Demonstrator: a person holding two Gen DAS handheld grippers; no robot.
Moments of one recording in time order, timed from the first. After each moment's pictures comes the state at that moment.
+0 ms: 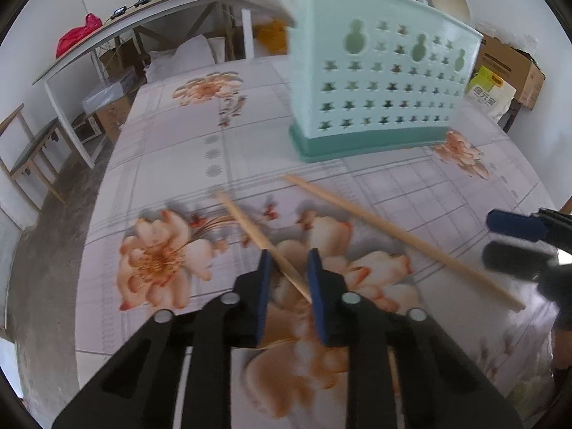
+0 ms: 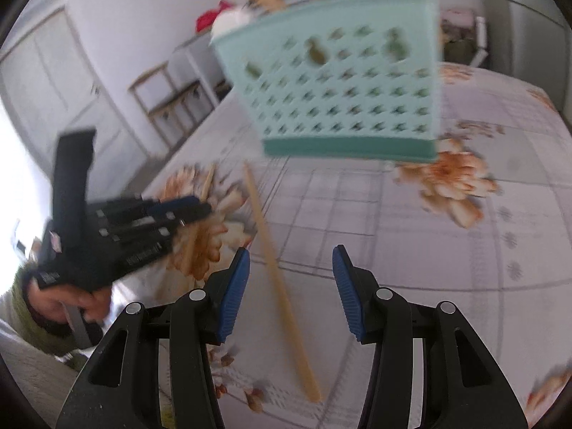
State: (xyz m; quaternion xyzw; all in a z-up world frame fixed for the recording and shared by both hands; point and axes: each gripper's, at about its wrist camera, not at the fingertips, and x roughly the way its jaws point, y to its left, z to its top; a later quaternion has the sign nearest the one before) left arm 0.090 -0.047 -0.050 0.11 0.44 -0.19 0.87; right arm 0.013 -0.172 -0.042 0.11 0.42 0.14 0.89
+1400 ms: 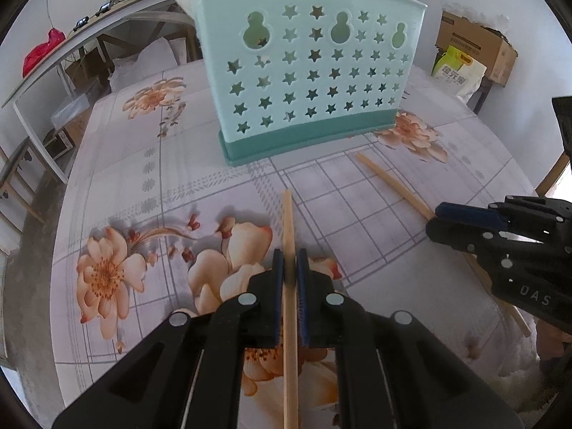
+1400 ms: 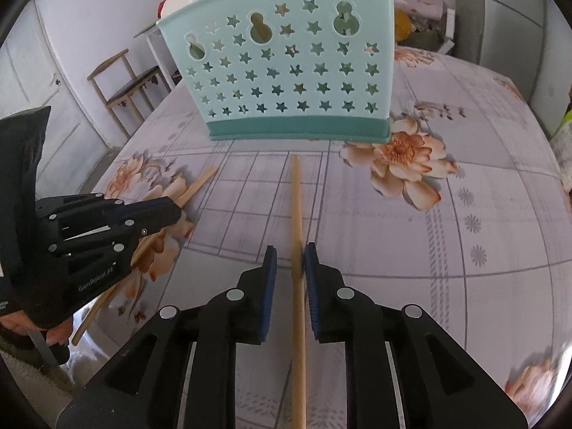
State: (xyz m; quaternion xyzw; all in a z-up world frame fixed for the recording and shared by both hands) left arm 0.075 -0.096 -0.048 0.14 0.45 -0.25 0.85; right arm 0.016 -0.184 -0.053 0.09 0.45 0.04 0.89
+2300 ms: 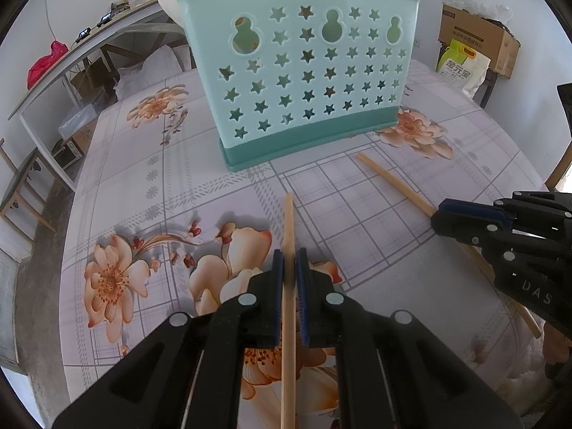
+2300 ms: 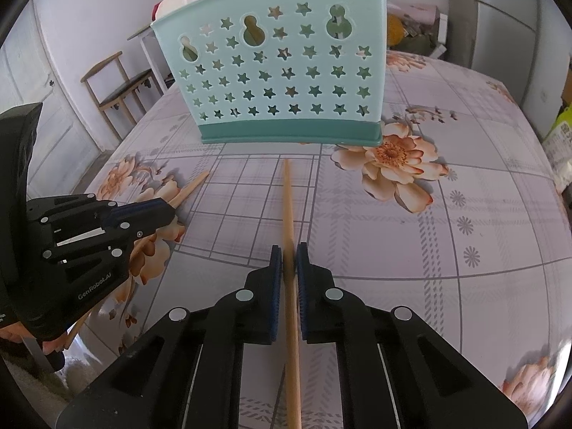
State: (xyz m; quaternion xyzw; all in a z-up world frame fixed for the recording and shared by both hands) left arm 0.071 -0.103 -0.047 0.16 0.44 -0.23 0.85; right arm 0.014 -0.186 -0.054 0.08 0.45 0.03 0.89
